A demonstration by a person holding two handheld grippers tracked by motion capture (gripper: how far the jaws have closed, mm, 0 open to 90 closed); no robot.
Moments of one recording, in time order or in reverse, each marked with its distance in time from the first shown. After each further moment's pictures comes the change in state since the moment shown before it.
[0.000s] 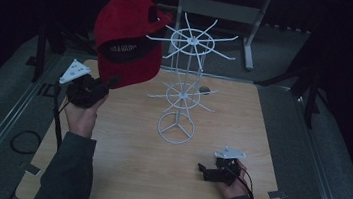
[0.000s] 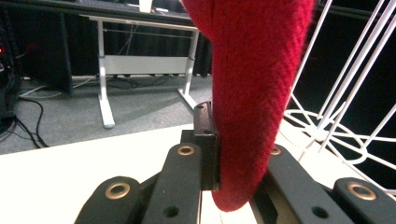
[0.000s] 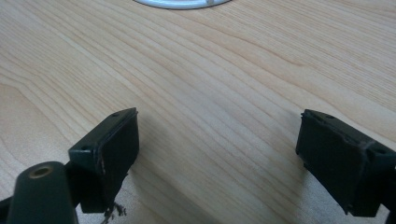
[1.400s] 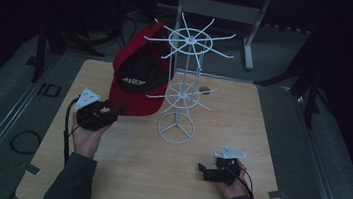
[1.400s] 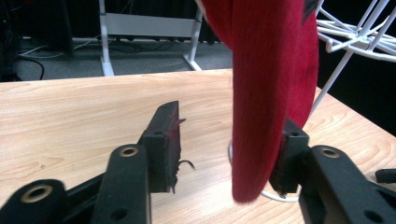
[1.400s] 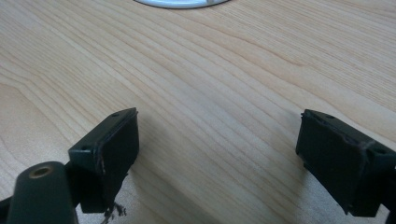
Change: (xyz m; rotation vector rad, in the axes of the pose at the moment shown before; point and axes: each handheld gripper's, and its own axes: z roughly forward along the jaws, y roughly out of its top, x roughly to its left) left arm 0.002 -0.080 0.012 0.115 0.029 -0.023; right arm 0.000 0.000 0.000 0.001 0.002 0.000
